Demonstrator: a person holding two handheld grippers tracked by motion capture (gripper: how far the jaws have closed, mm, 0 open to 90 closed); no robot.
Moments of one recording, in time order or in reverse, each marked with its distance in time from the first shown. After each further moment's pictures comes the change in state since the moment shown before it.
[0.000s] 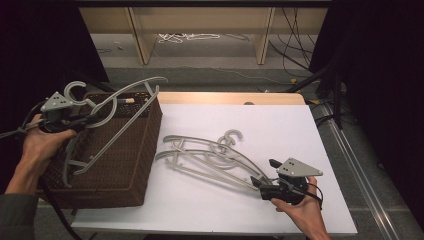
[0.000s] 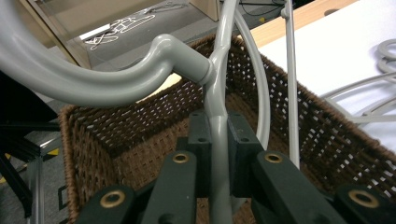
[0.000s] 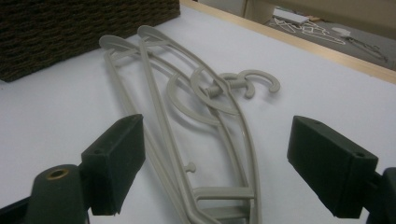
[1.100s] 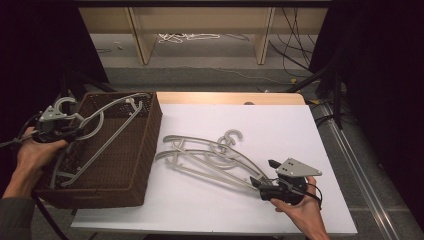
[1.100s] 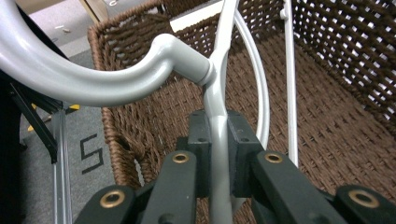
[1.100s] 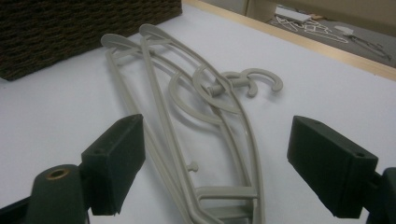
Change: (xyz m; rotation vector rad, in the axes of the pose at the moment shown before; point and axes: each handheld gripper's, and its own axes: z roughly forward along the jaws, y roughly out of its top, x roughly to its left) left arm 0.031 -0.050 0.015 0.162 0.079 -0.030; right arm 0.001 0.000 0.001 0.002 0.005 0.001
